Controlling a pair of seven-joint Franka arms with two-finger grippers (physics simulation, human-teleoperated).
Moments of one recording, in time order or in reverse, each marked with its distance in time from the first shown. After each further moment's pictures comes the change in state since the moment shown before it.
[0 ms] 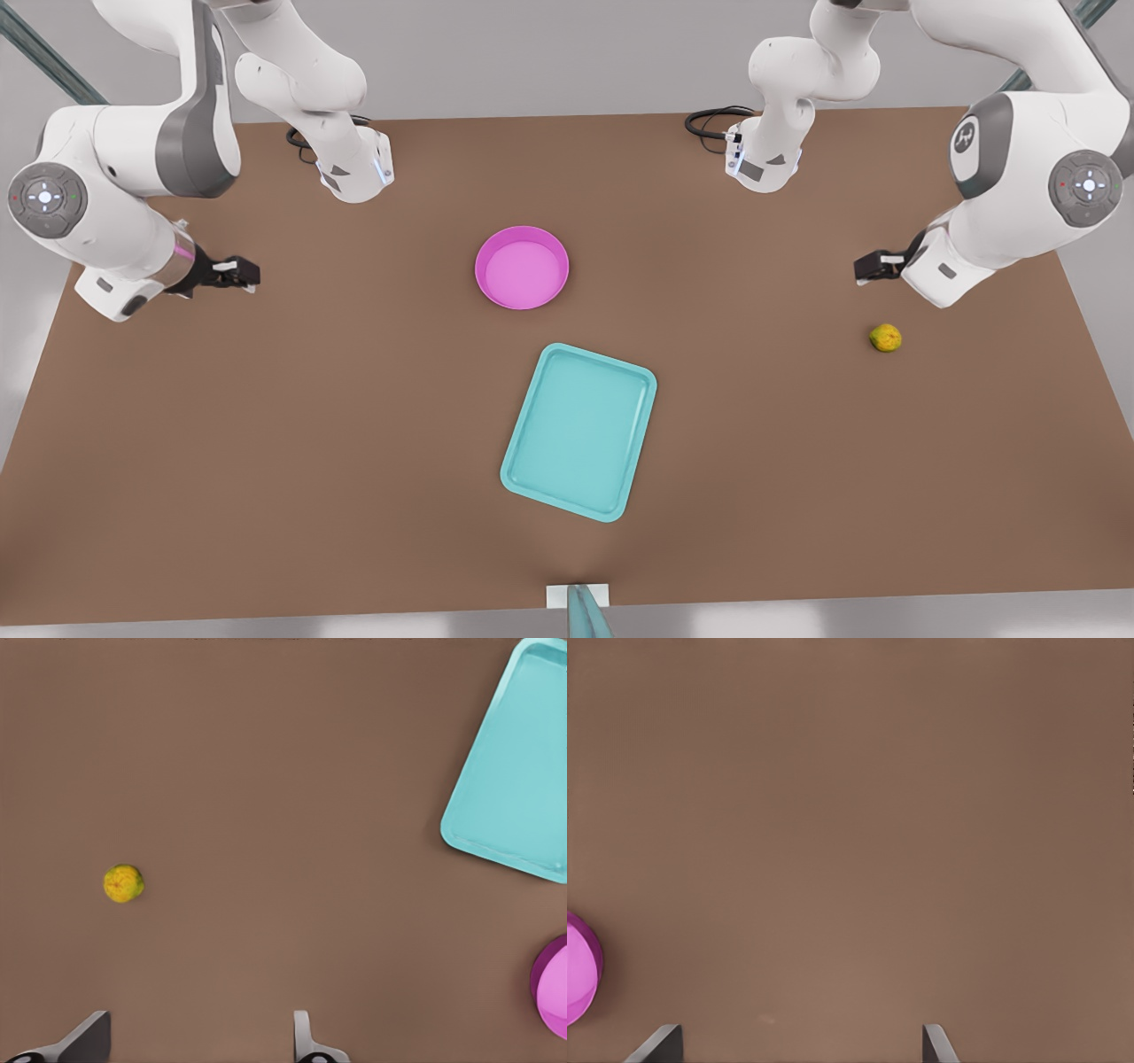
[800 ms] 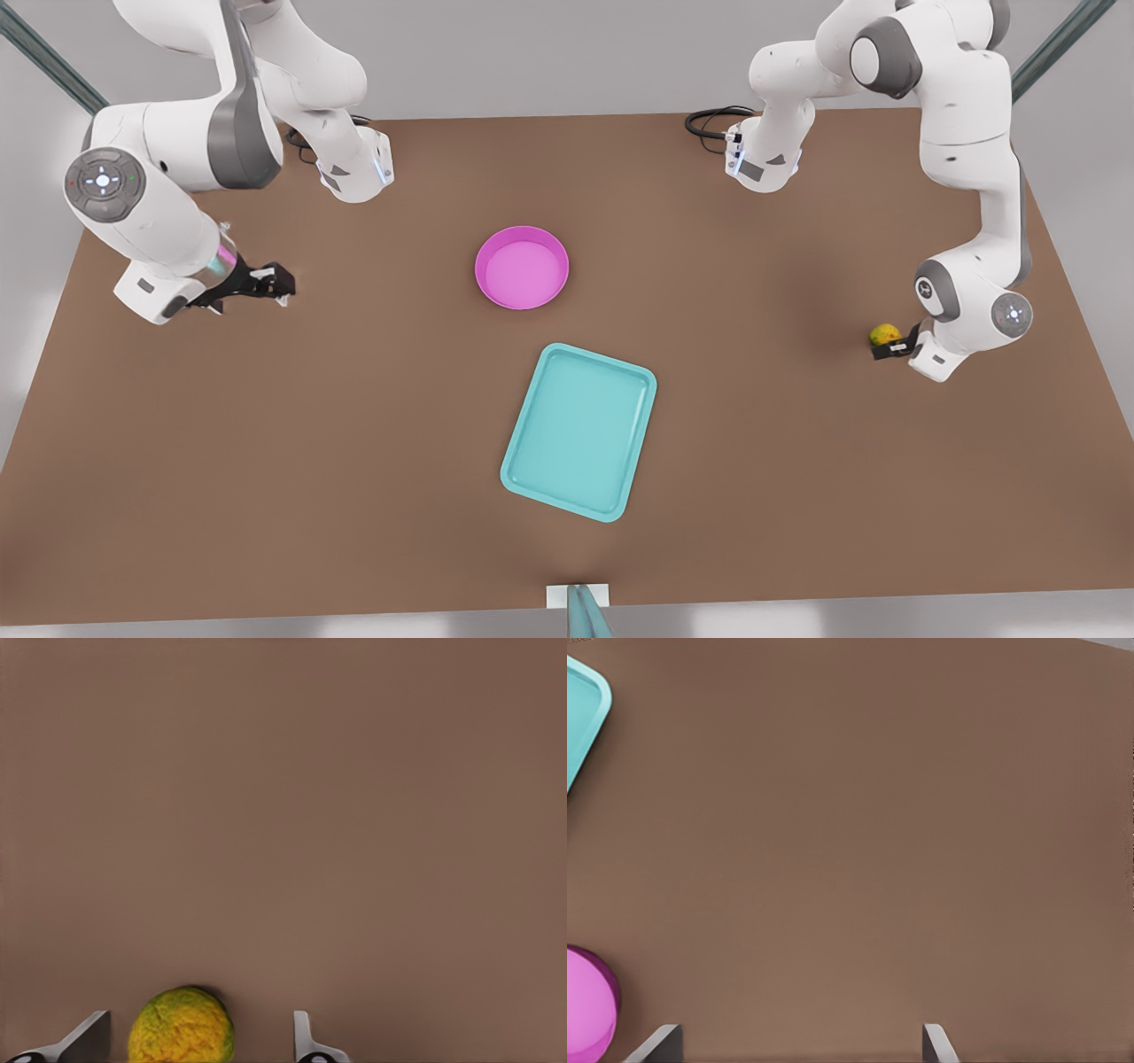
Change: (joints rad) left arm 0.236 0.317 0.142 -0.600 -0.060 0.951 0.249; right arm 0.090 0.020 0.003 0.032 -0.015 0.071 0.069
